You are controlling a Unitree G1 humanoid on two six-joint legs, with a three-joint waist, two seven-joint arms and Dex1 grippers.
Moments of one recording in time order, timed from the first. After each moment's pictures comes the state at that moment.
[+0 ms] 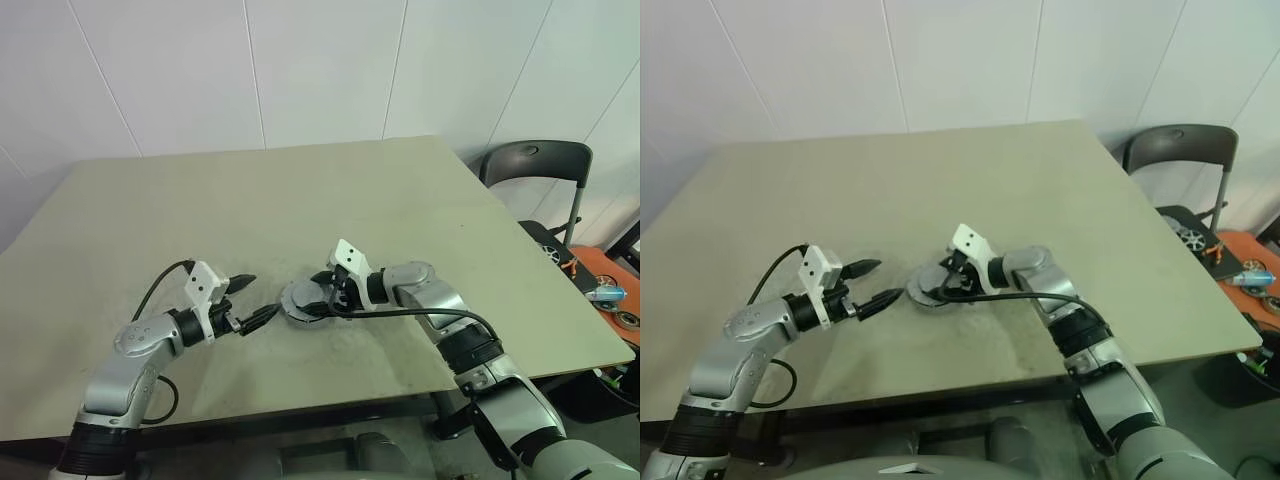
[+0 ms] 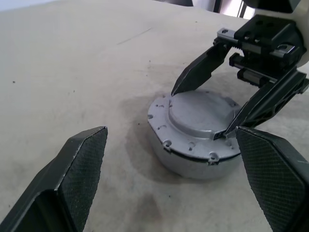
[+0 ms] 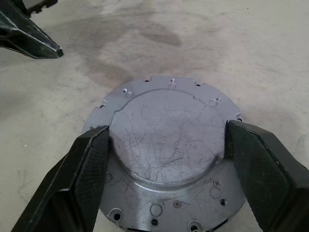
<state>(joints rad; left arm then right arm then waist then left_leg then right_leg) -0.05 0.52 0.03 -0.16 -0.42 0.33 -0.81 -0.62 -0.29 0.35 0.30 0.12 0.49 1.01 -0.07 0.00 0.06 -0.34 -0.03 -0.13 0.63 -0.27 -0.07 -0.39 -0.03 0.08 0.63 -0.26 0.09</state>
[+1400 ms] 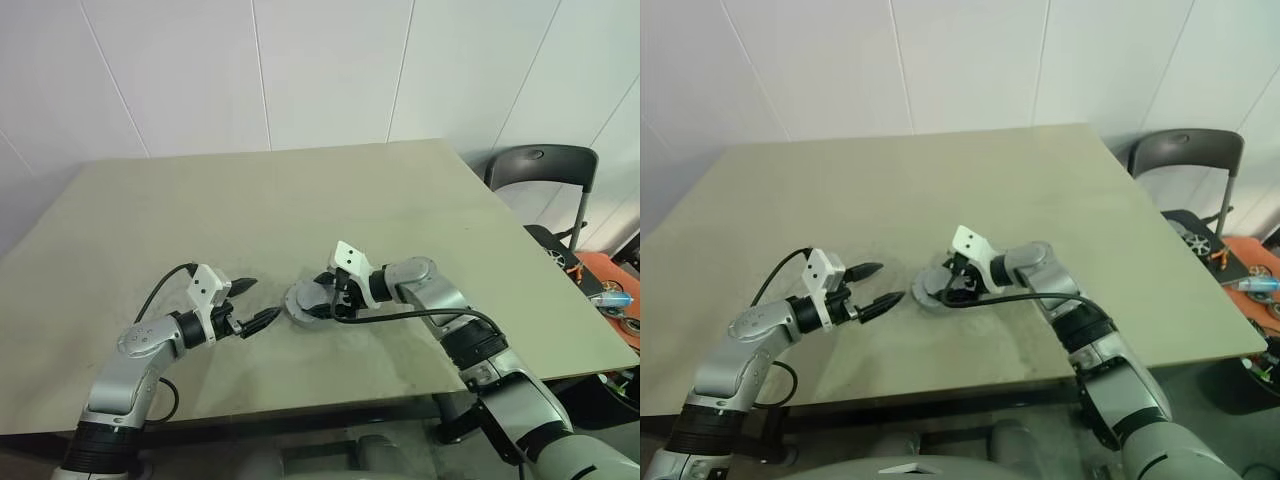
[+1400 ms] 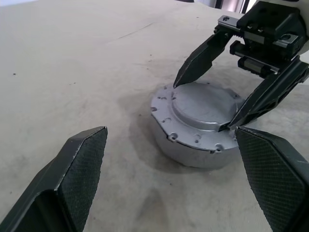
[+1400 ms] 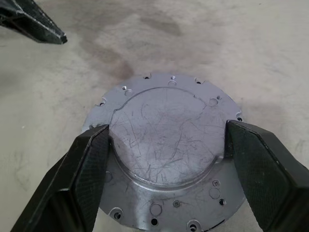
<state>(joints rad) -0.05 0.51 0.02 -0.13 -0.40 0.32 -0.82 -0.65 -0.34 0.39 0.32 0.08 0.47 1.05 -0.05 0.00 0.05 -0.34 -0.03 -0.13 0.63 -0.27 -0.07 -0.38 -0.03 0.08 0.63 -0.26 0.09</state>
